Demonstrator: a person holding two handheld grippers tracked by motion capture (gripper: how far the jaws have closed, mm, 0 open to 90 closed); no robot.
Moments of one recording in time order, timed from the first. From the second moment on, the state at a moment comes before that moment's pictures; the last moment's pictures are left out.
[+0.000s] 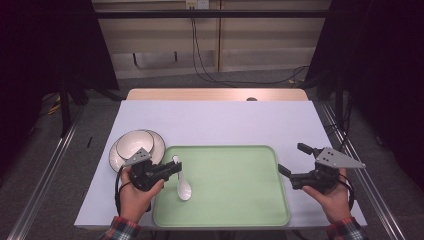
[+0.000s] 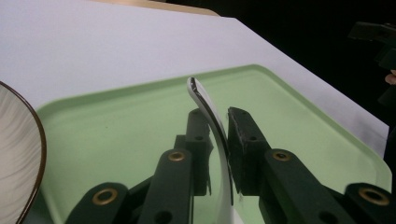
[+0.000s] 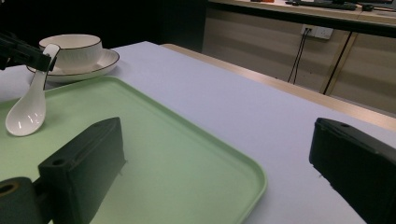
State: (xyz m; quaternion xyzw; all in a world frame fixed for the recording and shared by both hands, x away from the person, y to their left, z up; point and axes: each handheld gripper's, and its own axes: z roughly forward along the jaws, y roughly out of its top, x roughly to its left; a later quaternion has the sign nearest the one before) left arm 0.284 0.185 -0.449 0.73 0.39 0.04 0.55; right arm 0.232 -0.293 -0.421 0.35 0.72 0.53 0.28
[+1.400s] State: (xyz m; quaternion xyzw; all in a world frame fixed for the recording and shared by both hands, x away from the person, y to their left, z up) left arm 0.295 0.178 -0.464 0.75 0.41 0.07 0.52; right arm 0.231 -0.292 -0.420 0.35 0.72 0.54 0.28
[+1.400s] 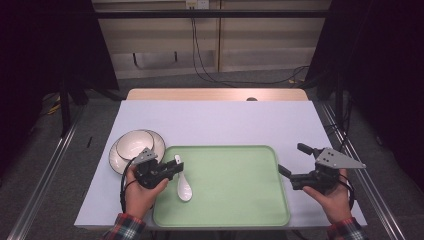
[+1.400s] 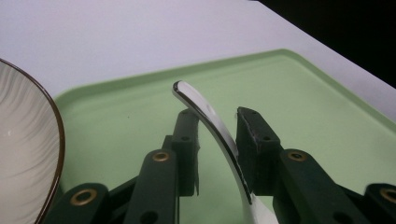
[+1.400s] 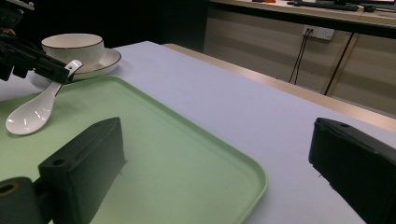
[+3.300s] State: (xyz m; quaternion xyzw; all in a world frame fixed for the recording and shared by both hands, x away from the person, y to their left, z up) left arm 0.299 0.175 -0.459 0.75 0.41 0.09 0.51; right arm 0.230 -0.292 -0.420 0.34 0.72 0.53 0.28
